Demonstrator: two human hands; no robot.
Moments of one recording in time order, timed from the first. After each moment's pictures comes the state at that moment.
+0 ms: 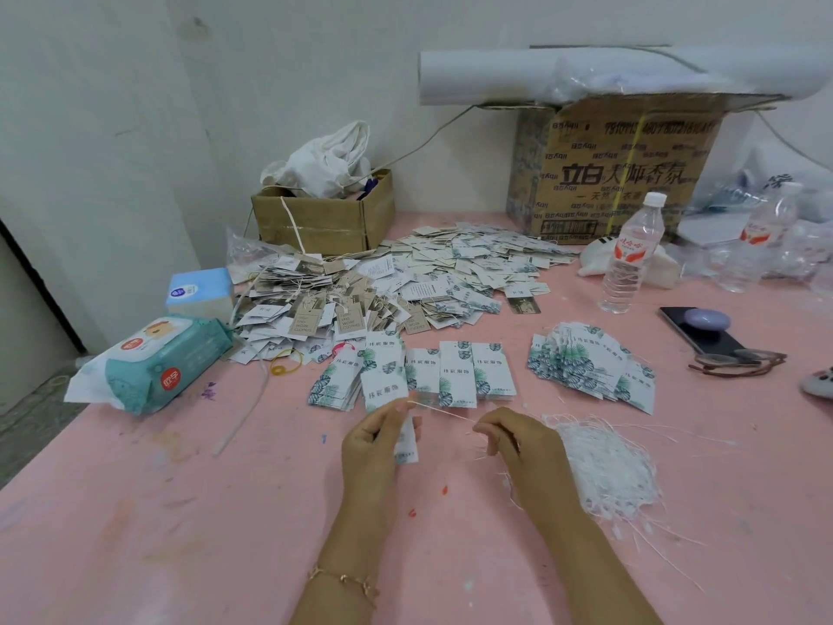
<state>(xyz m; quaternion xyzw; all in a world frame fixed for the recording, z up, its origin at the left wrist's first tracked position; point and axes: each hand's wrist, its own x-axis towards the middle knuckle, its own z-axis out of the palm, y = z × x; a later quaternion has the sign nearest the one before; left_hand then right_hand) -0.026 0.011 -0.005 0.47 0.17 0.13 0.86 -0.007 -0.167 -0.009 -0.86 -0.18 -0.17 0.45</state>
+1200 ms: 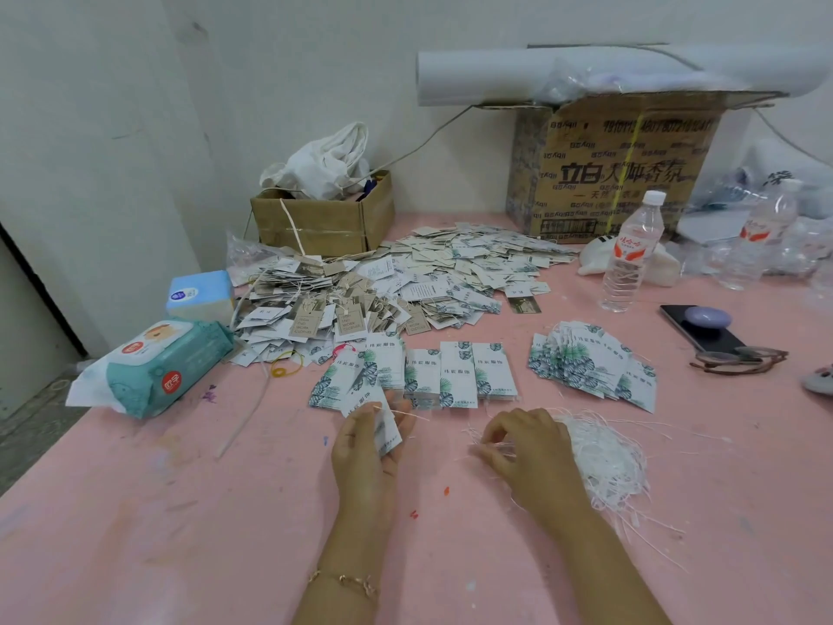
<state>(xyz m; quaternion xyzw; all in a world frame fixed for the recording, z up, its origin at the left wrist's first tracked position) -0.023 0.013 -0.003 0.32 0.20 0.18 0.91 0.002 -0.173 -0.013 -0.95 -0.13 -0.09 0.25</state>
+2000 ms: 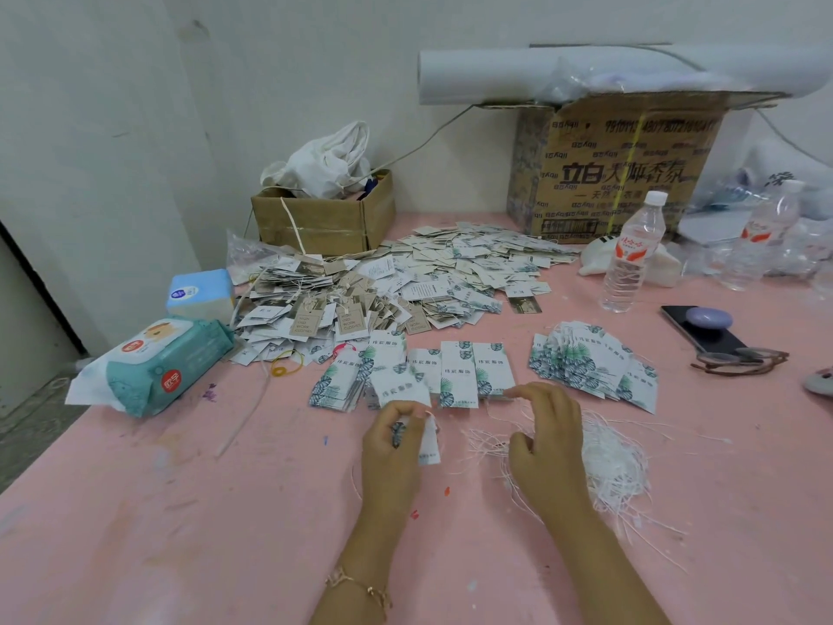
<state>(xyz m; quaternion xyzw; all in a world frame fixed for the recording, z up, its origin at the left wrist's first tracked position) -0.026 -0.001 -0.011 0.64 0.10 0.18 0.74 -0.003 -0.169 -0.009 -0.88 -0.10 -0.26 0.39</state>
